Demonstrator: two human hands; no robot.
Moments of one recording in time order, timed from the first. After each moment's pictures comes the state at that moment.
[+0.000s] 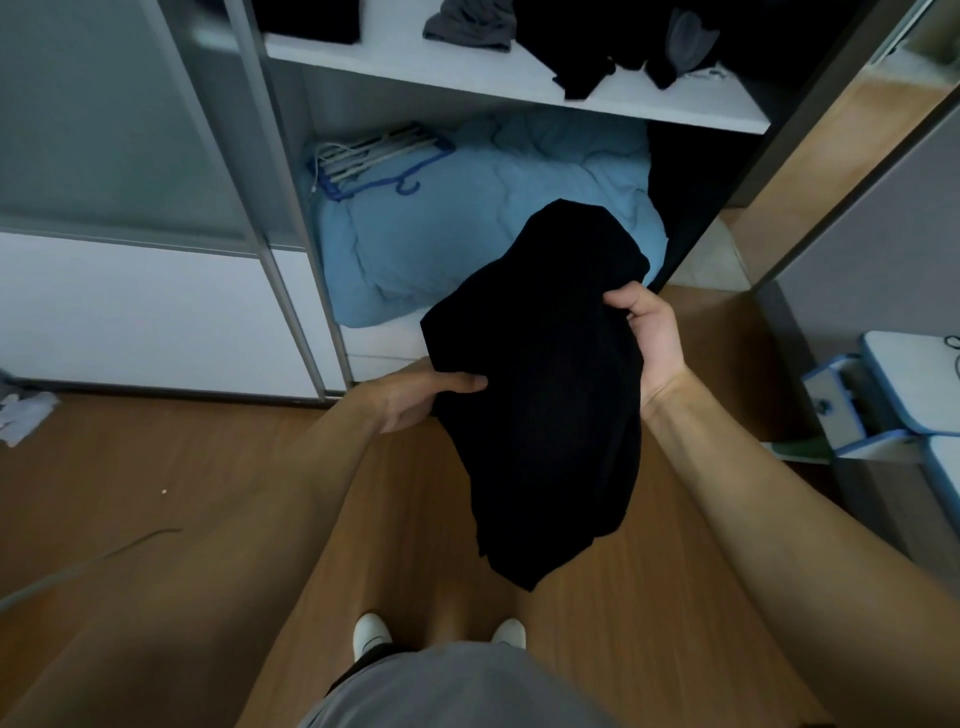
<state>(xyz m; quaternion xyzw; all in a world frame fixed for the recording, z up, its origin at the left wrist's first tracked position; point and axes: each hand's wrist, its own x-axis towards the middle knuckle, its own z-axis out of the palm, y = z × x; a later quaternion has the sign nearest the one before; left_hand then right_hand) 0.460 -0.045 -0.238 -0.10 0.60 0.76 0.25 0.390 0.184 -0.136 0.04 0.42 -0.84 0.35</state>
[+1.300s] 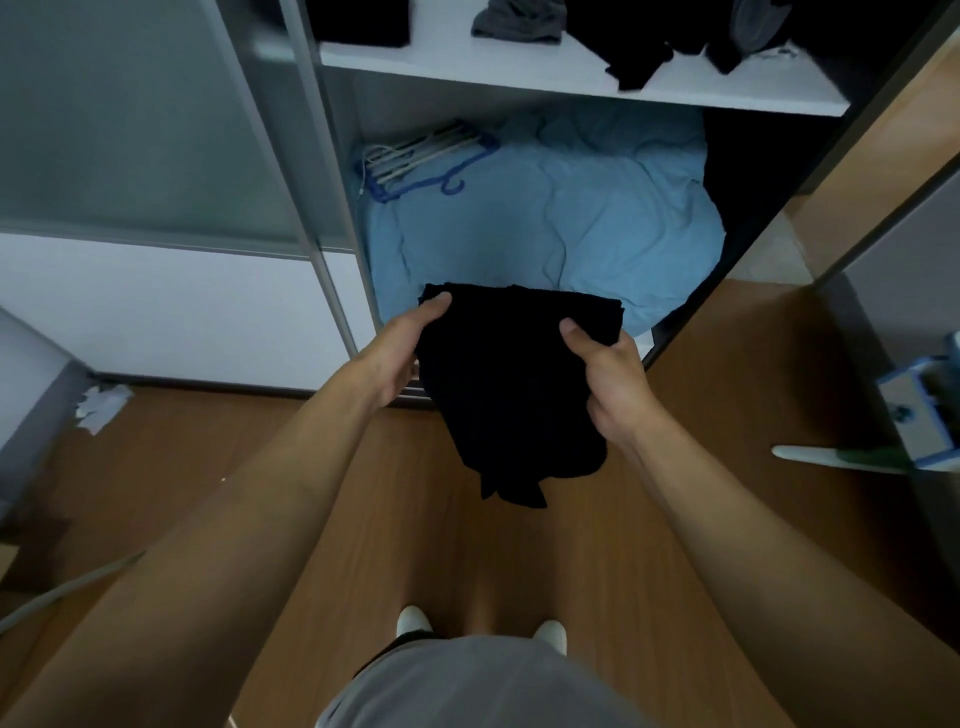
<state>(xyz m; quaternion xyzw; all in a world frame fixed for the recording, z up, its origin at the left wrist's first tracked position) 0.463 -0.104 -0.200 -0.24 0.62 0.74 0.08 0.416 0.120 -0.179 0.05 0.60 -0.77 0.21</state>
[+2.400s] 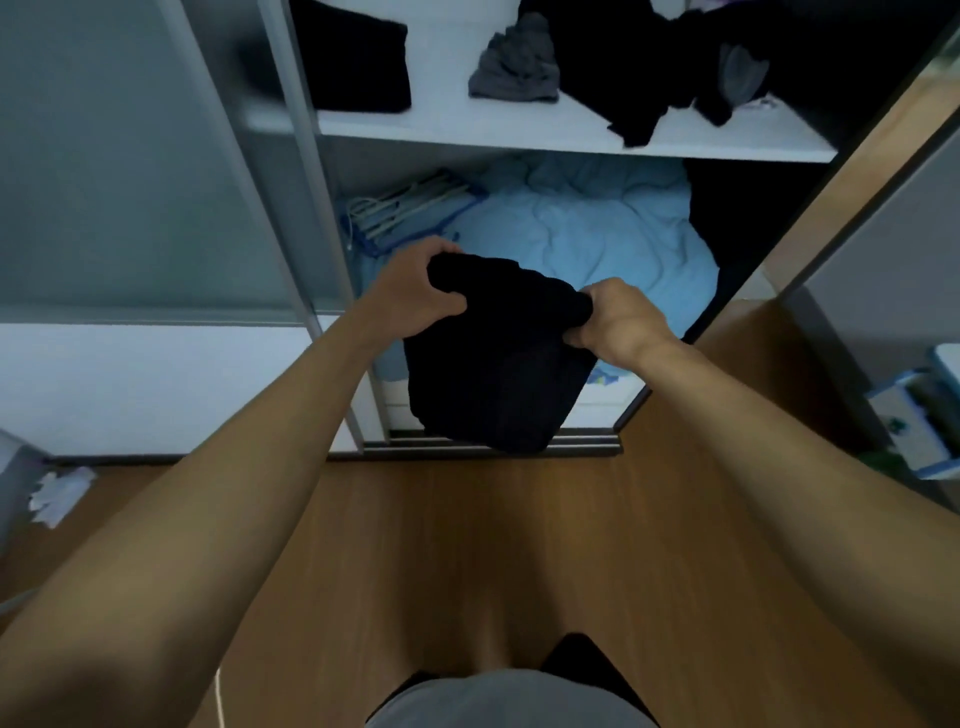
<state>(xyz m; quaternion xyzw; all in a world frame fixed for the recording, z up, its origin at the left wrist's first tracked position) 0.349 -0.210 -0.144 -0.01 0.88 0.47 -0.07 0.306 0.029 -0.125 -0.09 0.97 -0.19 0.12</state>
